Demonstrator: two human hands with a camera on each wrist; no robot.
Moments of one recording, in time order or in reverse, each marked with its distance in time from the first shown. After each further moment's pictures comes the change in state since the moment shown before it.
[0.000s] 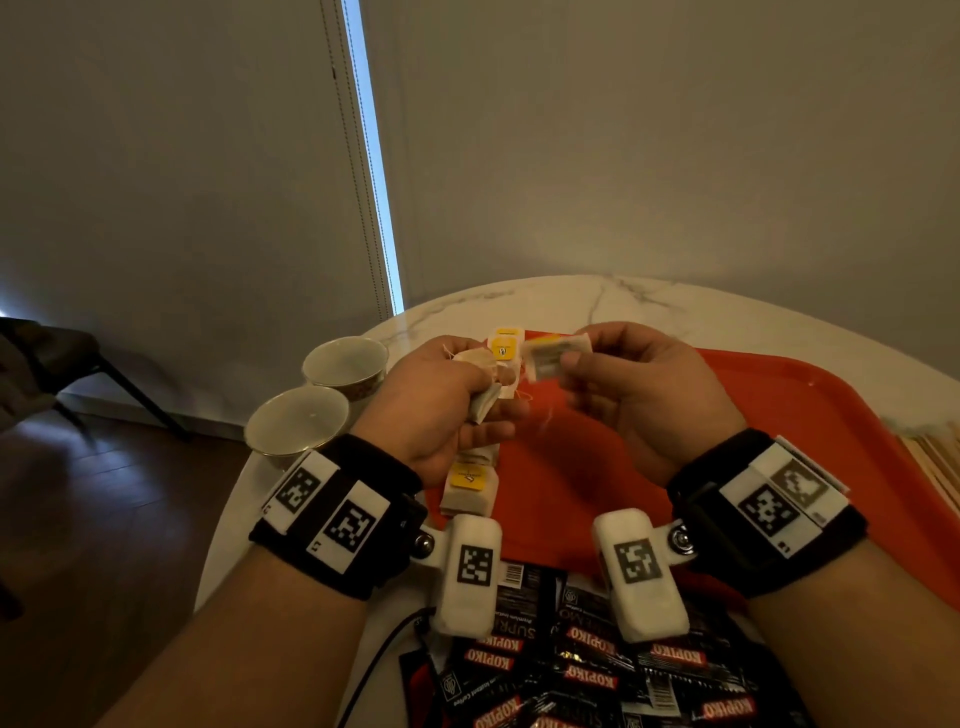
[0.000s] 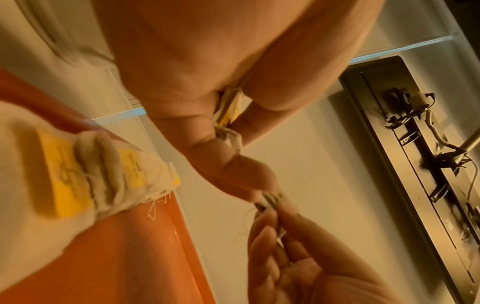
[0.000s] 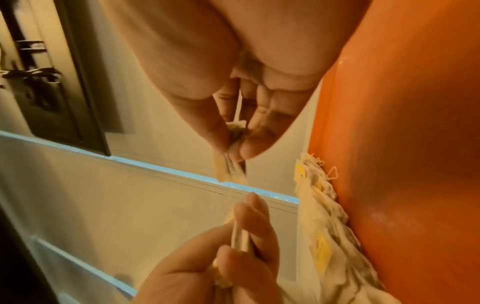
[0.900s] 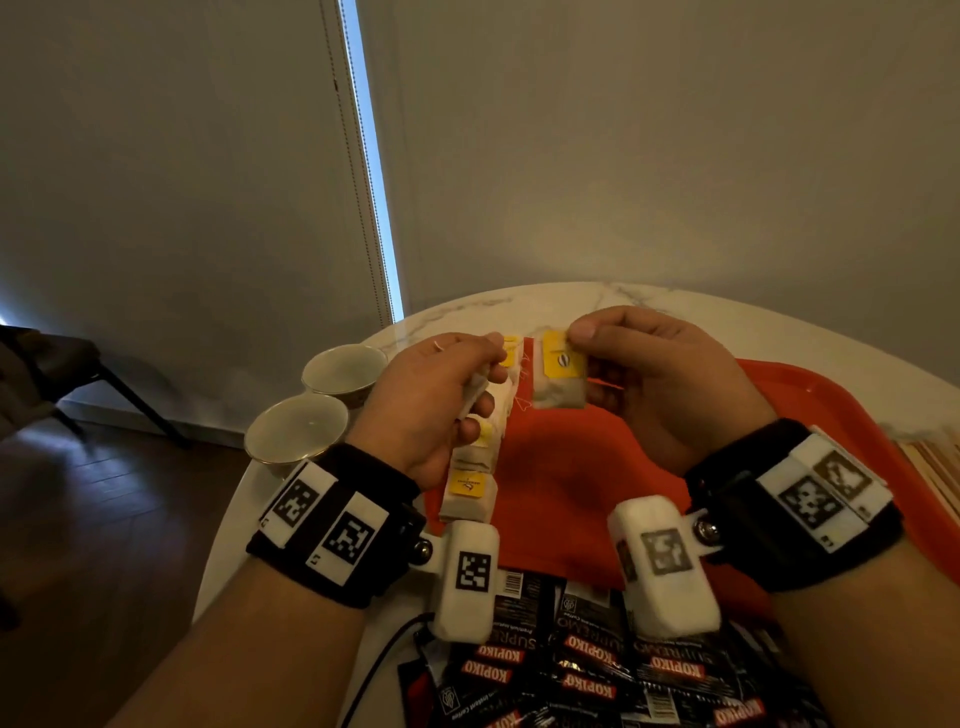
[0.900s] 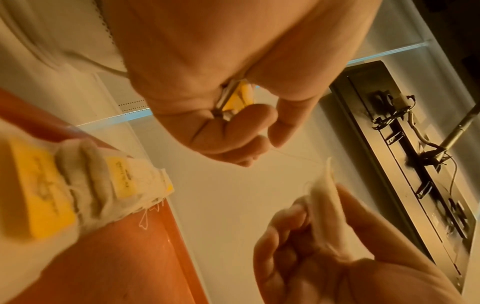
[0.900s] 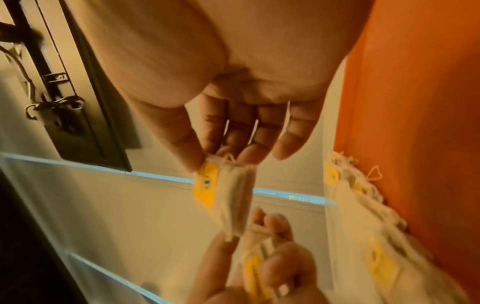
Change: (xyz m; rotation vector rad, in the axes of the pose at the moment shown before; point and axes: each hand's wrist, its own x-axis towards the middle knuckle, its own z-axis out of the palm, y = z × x) left_hand 0.009 -0.002 -0.005 0.044 0.004 0.087; right_hand 0.001 -0.022 -0.003 -0.063 -0.111 -0.067
